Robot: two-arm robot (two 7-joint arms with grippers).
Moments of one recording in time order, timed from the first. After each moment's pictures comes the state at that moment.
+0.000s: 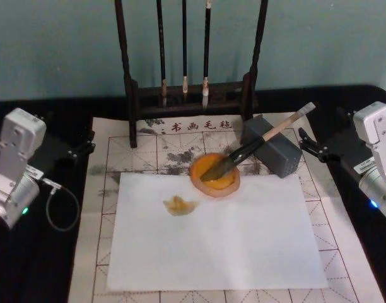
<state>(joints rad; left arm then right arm) -0.20 0.60 0.45 -1.41 -0.25 -0.12 0.03 0.20 0.60 -0.45 -1.41 0.25 -0.12 -0.03</state>
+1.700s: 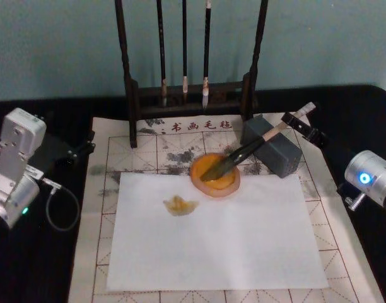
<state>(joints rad) -0.20 0.60 0.45 -1.41 -0.25 -0.12 0.03 0.20 0.36 -0.16 -1.40 1.03 0.37 0.16</state>
